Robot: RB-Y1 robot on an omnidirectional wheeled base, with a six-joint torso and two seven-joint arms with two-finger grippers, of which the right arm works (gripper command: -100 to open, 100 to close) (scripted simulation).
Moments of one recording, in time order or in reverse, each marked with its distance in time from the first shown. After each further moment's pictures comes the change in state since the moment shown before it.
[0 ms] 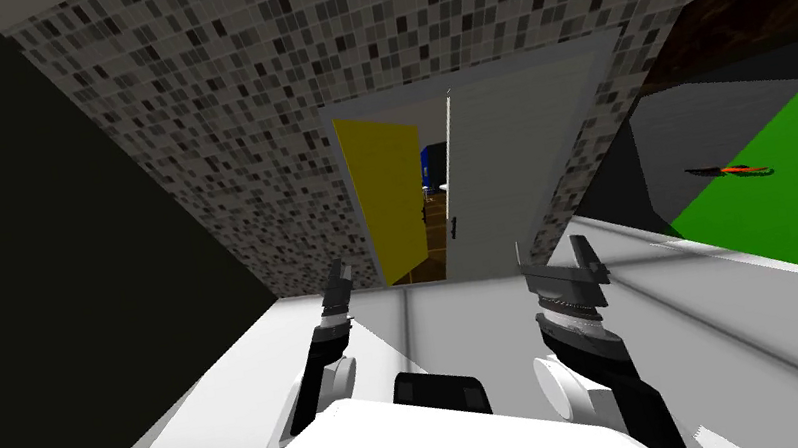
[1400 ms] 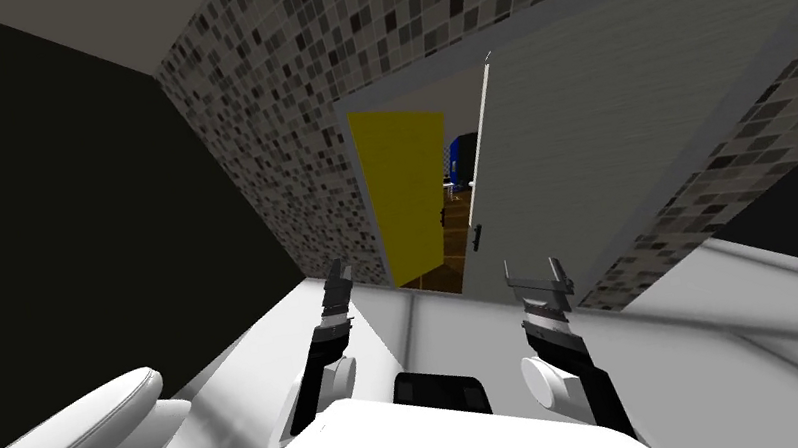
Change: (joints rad) arm -0.099 -0.066 0.009 0.346 -0.241 -0.071 -0.220
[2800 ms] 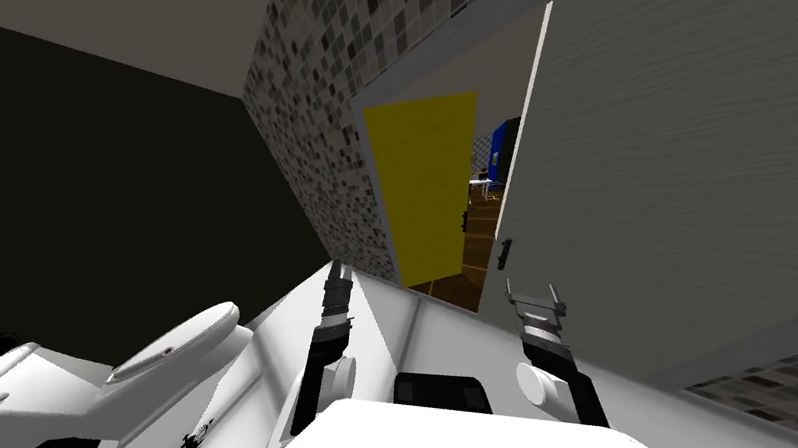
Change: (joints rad) arm -0.105 -0.034 0.006 0.378 -0.273 -0.077 -0.254
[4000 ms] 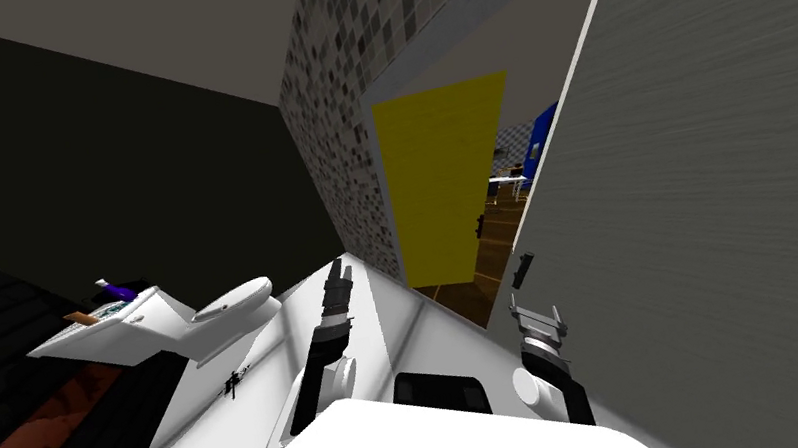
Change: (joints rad) arm -0.083 0.002 0.007 0.274 -0.186 -0.054 -0.172
